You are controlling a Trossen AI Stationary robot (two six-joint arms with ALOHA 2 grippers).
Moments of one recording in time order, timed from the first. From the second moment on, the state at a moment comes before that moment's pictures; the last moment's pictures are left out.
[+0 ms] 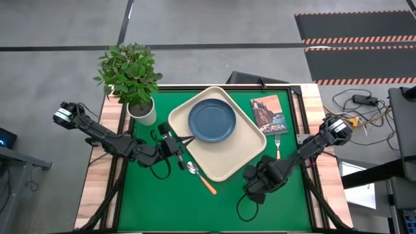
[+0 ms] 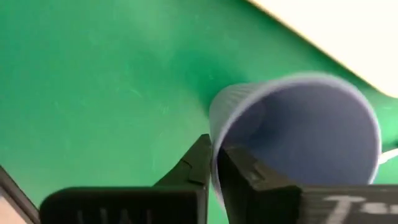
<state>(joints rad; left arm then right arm) -0.44 1.22 0.79 0.29 -0.94 0.17 0.56 1.72 1.34 -1.15 0.04 0.97</state>
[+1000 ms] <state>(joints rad) -0.44 1.17 0.79 0.31 -0.96 0.21 0.16 1.69 1.59 -1.25 0.18 0.52</state>
